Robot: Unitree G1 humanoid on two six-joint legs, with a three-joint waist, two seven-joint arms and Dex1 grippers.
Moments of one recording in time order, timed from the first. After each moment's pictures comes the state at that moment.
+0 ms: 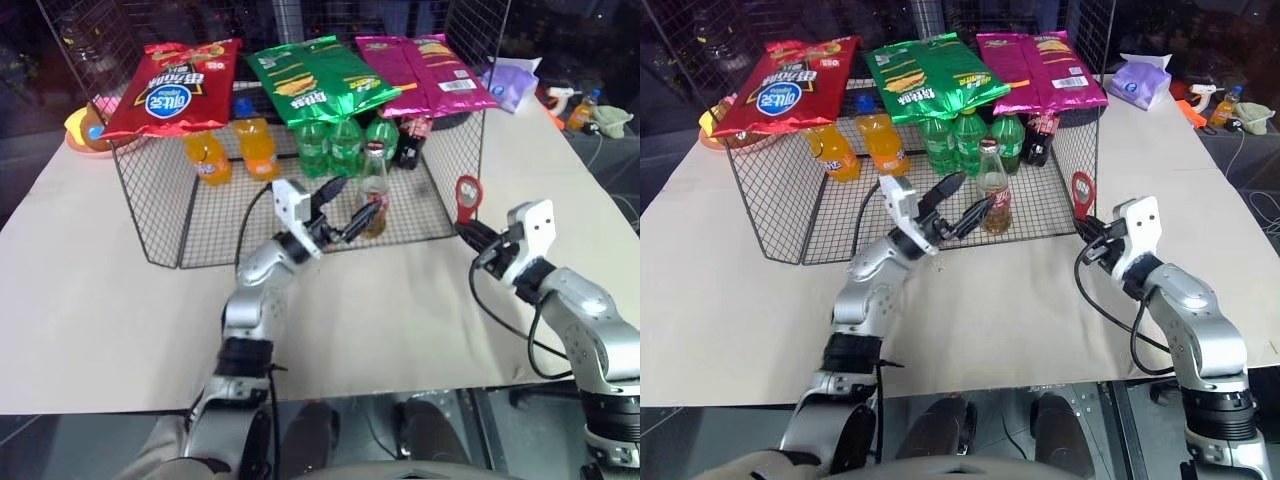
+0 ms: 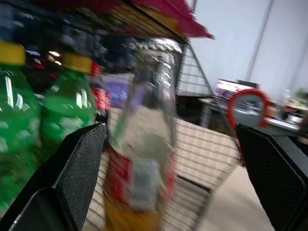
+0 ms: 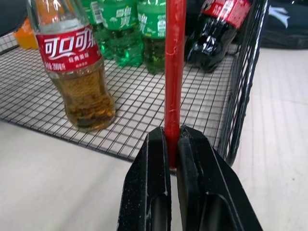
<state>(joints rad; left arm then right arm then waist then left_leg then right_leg) -0.51 0.09 0.03 0.21 -0.36 -0.04 -0.76 -0.18 -0.45 -0.13 -0.33 0.45 0.50 0.47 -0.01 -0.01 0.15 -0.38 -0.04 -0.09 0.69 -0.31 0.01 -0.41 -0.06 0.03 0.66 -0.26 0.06</state>
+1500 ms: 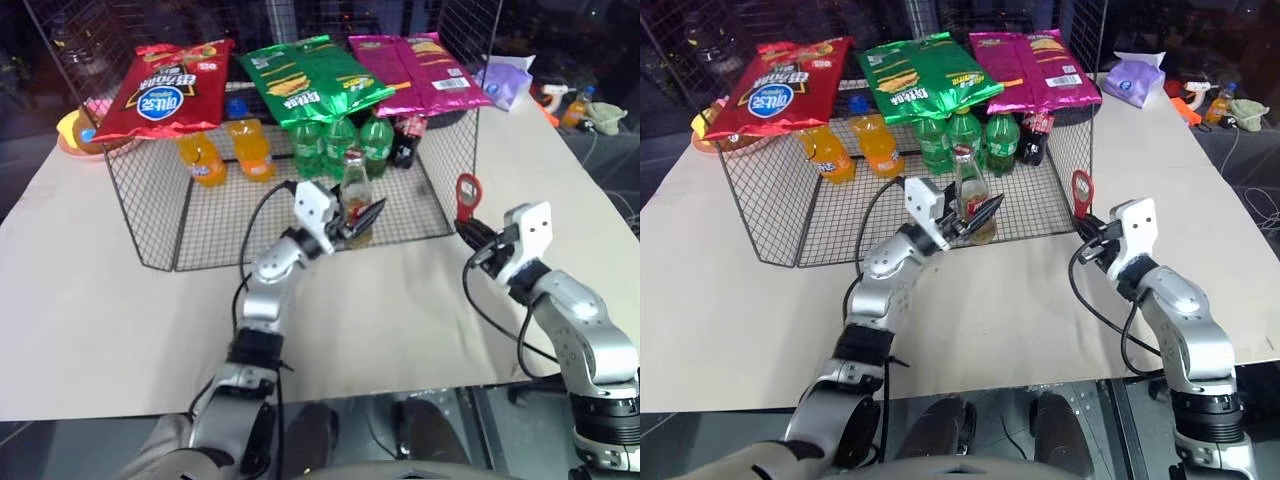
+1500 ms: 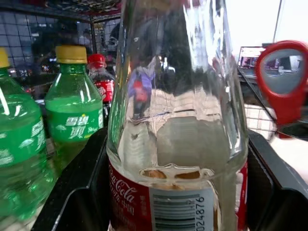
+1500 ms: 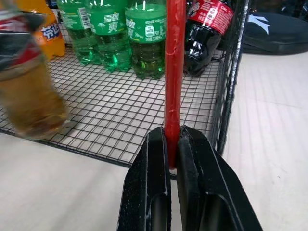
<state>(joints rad) -0.40 0.16 -0.05 0.09 -0.22 -0.06 -0.69 -0.17 -0.41 -0.12 -0.32 0.40 0.46 0.46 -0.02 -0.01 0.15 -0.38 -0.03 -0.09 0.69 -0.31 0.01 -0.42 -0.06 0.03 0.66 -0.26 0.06</state>
